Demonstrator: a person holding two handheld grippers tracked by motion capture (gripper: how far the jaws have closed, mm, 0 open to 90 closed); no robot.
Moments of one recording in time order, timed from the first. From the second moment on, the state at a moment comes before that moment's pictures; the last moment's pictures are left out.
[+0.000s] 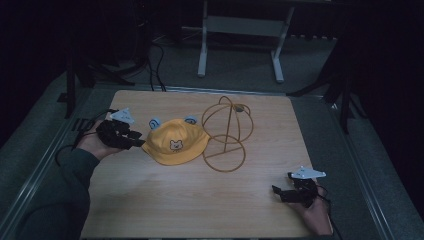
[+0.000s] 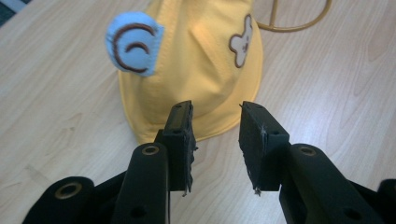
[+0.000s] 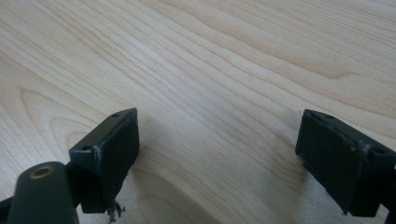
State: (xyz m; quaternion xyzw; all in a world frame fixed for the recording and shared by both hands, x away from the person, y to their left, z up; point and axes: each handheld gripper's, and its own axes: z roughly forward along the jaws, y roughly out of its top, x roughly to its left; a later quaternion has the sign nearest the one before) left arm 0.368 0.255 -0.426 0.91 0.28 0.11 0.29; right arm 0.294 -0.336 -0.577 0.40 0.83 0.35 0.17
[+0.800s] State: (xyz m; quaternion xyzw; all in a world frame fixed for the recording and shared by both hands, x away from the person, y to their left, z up) left arm 0.397 0.255 -0.391 0.91 0.28 0.13 0.26; right arm 0.294 -0.336 -0.577 0.40 0.83 0.35 0.17
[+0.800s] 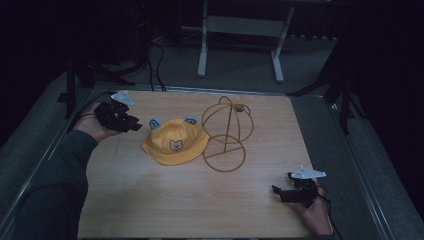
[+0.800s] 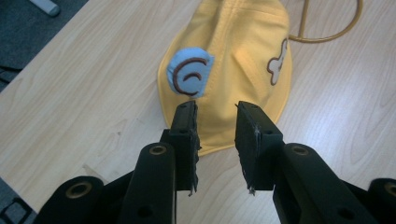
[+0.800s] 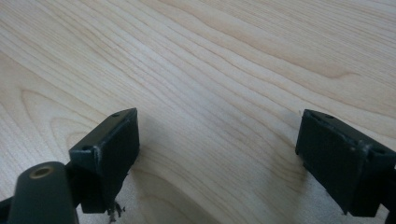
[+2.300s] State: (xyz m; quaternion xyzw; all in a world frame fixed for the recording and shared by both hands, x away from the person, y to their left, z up) left arm 0.450 0.177 -0.381 0.94 0.25 0.11 0.20; right arm 0.294 -0.336 -0.577 0.40 0.83 0.35 0.17
